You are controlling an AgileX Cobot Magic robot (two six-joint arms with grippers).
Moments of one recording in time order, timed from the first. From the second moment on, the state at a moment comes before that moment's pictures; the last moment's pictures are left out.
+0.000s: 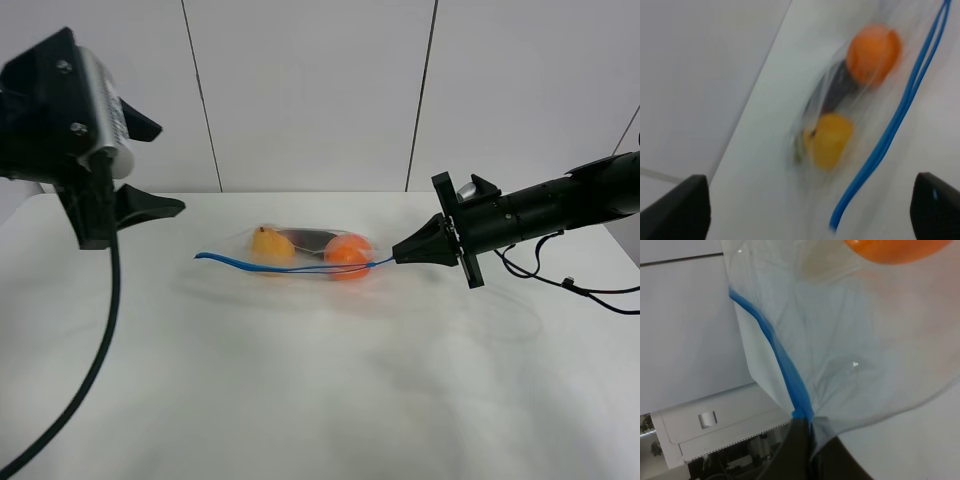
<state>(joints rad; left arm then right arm) -0.21 1.22 -0.95 -0.74 0.53 1.66 -0.05 2.00 -1.14 1.24 1.20 -0.60</state>
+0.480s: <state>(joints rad) -0.74 1.54 -0.95 -0.88 0.04 1.62 -0.05 2.00 -1.14 1.24 1.20 -0.60</state>
